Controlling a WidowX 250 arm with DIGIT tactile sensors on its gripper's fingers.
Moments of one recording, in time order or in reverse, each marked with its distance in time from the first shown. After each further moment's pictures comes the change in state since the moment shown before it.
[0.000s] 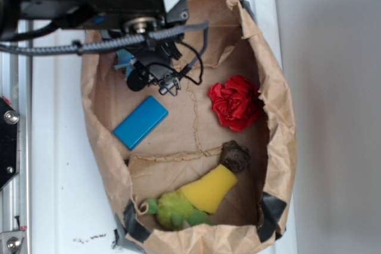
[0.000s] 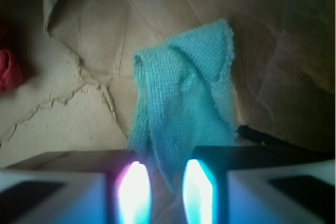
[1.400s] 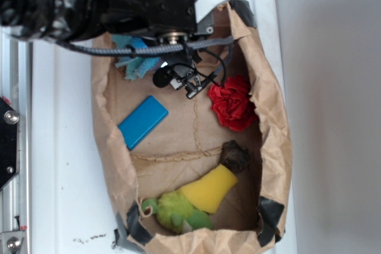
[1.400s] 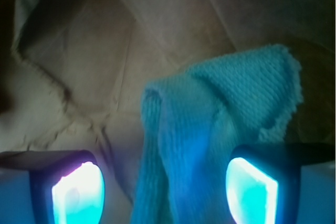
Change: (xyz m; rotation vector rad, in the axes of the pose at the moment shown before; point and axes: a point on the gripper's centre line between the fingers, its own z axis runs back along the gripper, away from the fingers) arm 0.019 0.003 -0.038 0.070 -0.013 0.035
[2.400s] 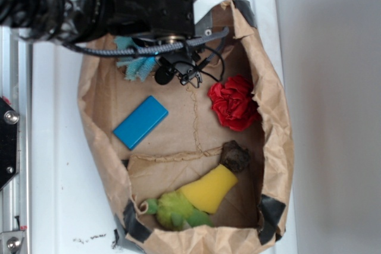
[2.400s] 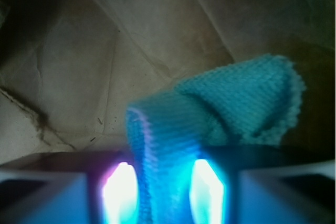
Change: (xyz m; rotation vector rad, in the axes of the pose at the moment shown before) arm 0.002 -0.003 -0.004 -0.005 -0.029 0.011
